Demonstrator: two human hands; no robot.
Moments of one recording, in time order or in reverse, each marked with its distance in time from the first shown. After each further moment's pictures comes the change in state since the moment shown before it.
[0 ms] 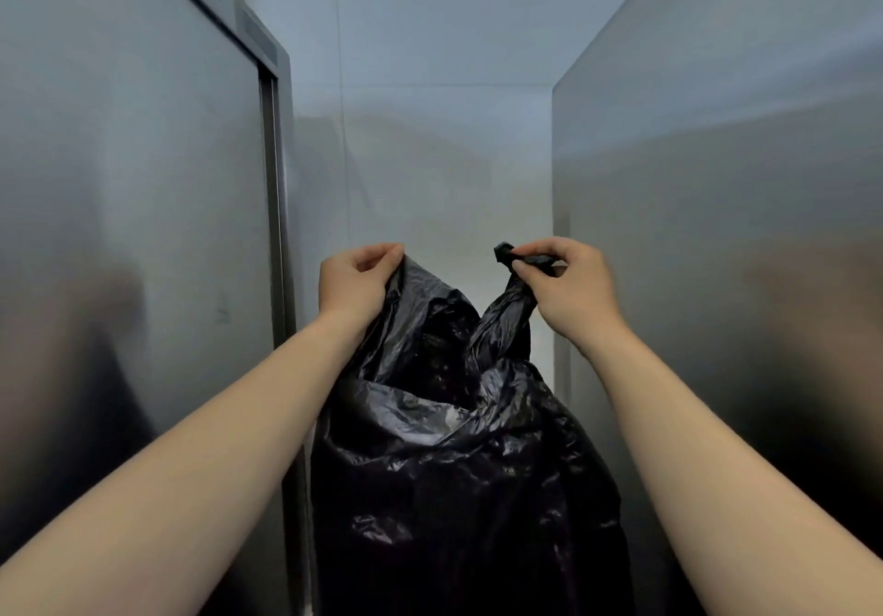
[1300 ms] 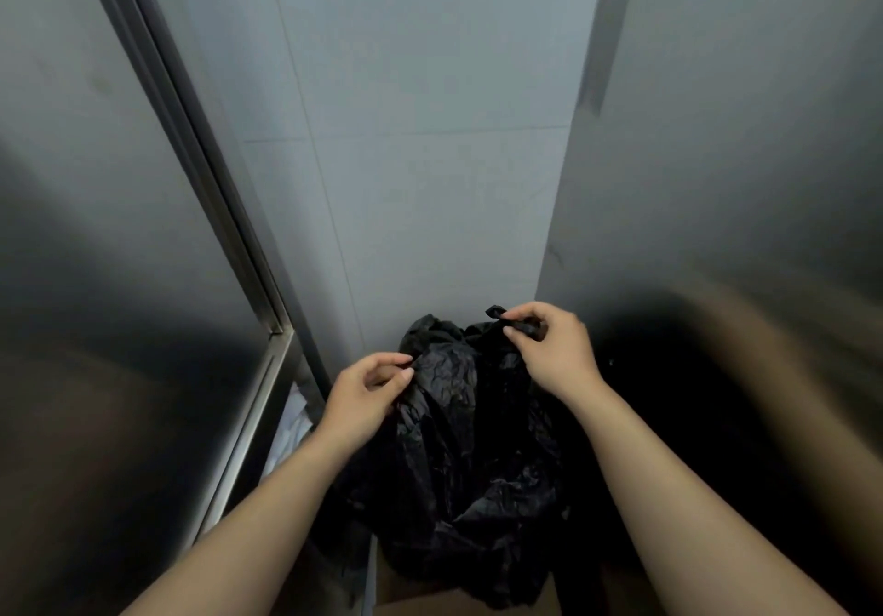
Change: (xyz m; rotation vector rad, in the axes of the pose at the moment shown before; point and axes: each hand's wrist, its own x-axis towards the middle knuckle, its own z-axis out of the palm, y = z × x) left_hand -0.288 -0.289 -0.053 0.163 -0.322 -0.762; right_hand -0.259 0.251 0.039 -0.281 -0.335 0.619
